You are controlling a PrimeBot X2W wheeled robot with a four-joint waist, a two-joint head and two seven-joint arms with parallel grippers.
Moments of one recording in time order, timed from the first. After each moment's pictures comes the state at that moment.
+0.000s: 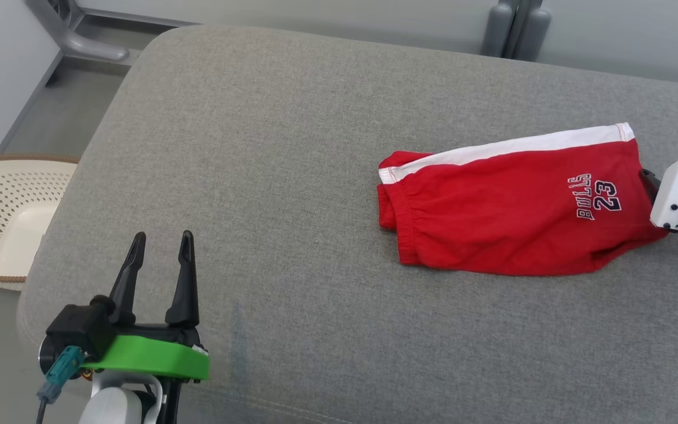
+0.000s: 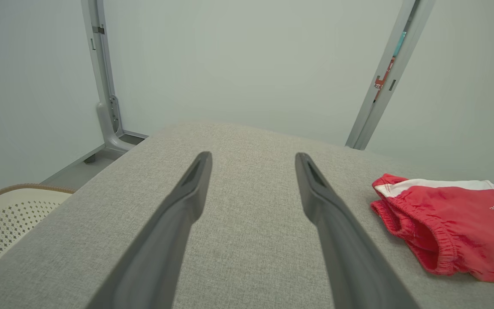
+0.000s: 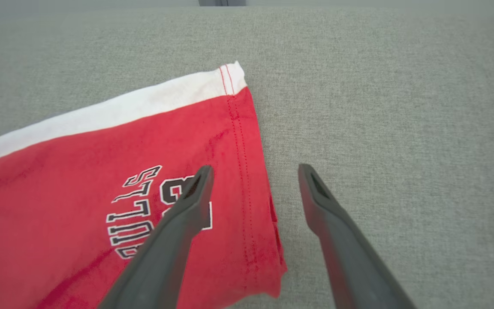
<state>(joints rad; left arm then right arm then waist) -0.12 0.11 -0.11 0.17 -0.36 -0.12 -0.26 -0.90 -0.49 0.49 1.17 0.79 0.13 0.22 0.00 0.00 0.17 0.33</state>
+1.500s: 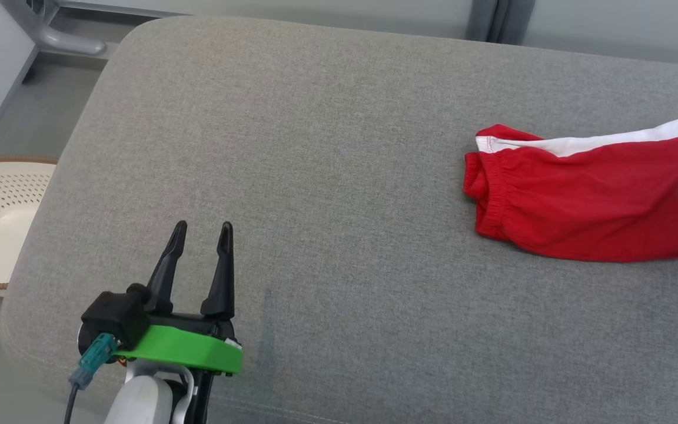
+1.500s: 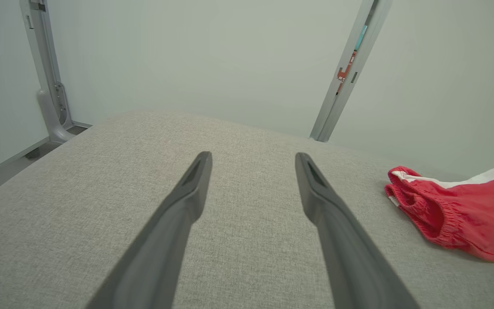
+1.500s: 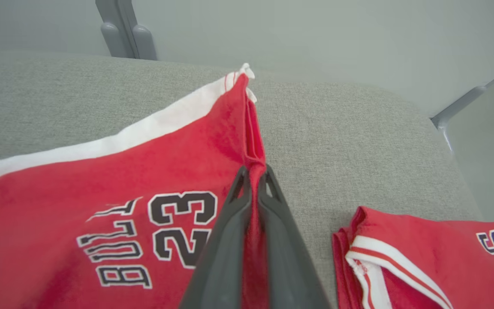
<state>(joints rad) -0.15 0.08 -0.20 0.17 -0.40 -0.13 -0.26 -0.91 -0.60 0.36 1.29 0.53 0.13 -0.05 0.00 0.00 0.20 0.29</state>
